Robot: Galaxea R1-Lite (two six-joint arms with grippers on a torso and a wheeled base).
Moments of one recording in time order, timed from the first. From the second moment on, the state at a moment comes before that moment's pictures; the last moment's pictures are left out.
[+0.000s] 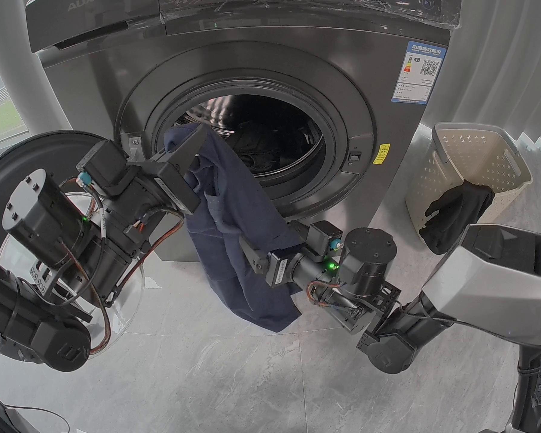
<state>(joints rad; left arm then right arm) -0.57 1.72 -0.62 -1.55 0.02 -0.22 0.76 2.26 -0.98 -1.39 -0.15 0.16</state>
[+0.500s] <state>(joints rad) -0.56 1.72 -0.62 -1.55 0.02 -0.22 0.90 2.30 -1.01 -1.42 -0.13 0.15</state>
